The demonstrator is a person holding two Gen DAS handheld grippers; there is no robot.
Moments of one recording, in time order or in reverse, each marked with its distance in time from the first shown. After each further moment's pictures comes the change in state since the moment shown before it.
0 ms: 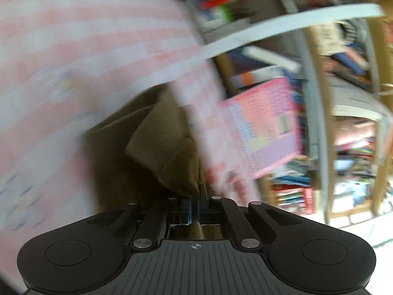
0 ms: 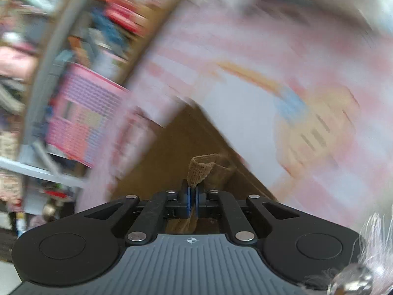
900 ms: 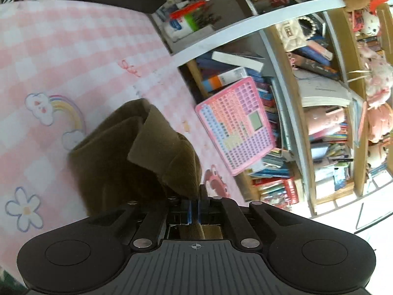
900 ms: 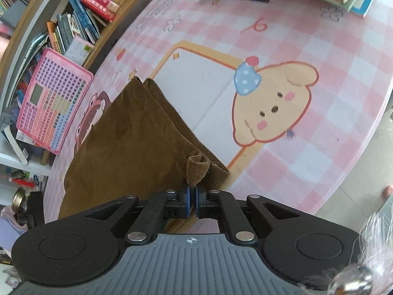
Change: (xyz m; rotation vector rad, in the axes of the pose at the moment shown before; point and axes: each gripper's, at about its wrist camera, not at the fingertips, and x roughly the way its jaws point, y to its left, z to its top) left arm -0.028 0.014 -0.012 0.046 0.006 -0.001; right arm 0.009 -0.042 -0.032 -0.005 0.046 -0.189
